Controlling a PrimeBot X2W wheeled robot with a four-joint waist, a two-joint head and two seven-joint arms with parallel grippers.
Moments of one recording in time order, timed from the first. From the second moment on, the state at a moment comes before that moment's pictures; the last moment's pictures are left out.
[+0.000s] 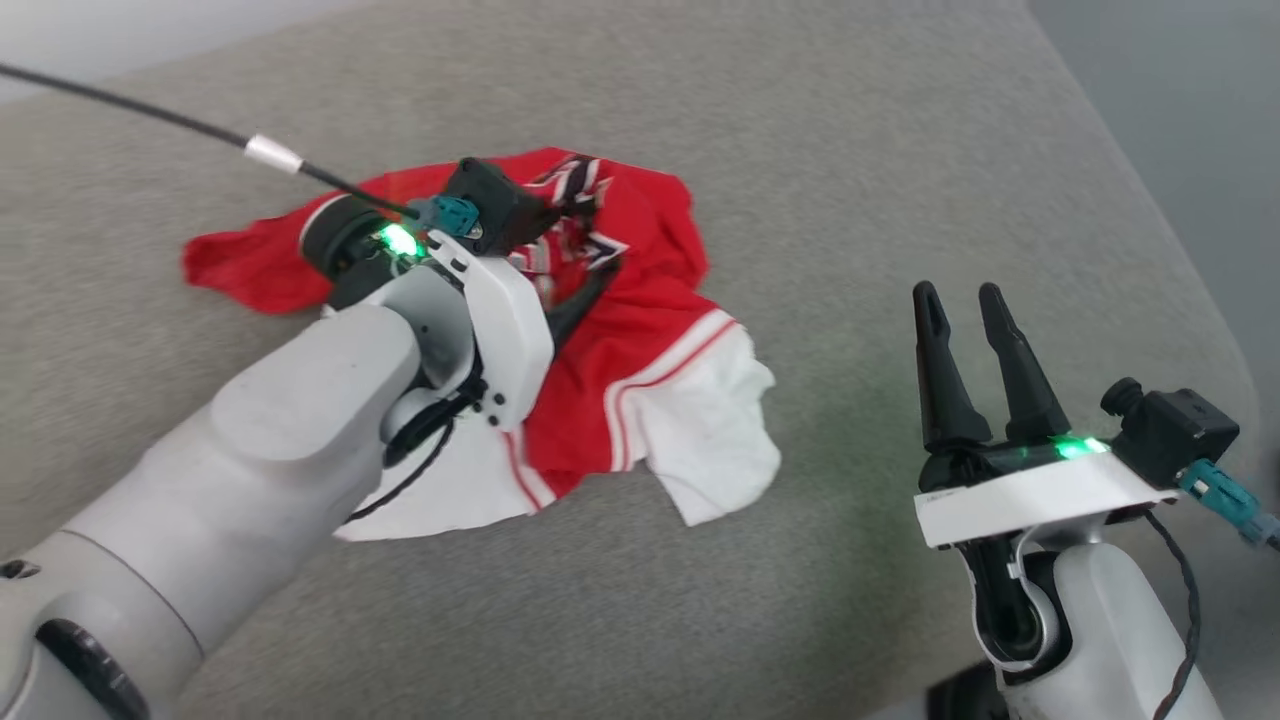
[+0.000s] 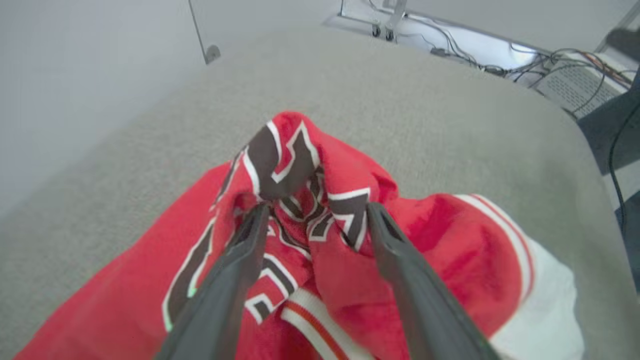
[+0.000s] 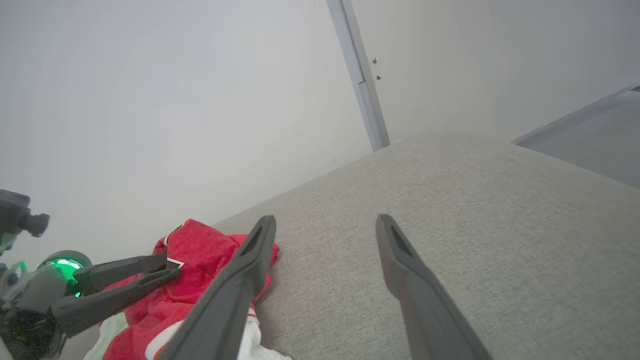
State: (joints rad) left arm -1.10 0.42 -1.28 0.68 -0.95 -0.13 -0.04; right arm -0.28 -0.05 0.13 0.21 0.57 0.13 -0.26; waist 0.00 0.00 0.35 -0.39
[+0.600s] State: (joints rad) left arm -0.59 0.39 -0.78 0.62 -0.88 -0.07 -0.26; right arm -0.21 -0.05 -0.01 0.26 0.30 0.13 -0.26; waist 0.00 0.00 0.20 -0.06
